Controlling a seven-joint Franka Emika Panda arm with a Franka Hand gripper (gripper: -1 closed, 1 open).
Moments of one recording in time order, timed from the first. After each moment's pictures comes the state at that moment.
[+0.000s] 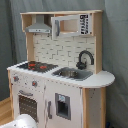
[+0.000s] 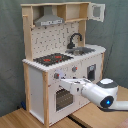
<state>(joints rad) -0.65 -1.48 1.53 -1.92 -0.17 2.41 -0.49</state>
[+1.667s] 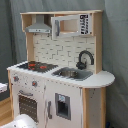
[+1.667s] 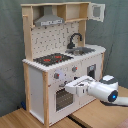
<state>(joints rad) -0.58 -1.47 1.55 -2.21 -0.17 2.83 -0.72</state>
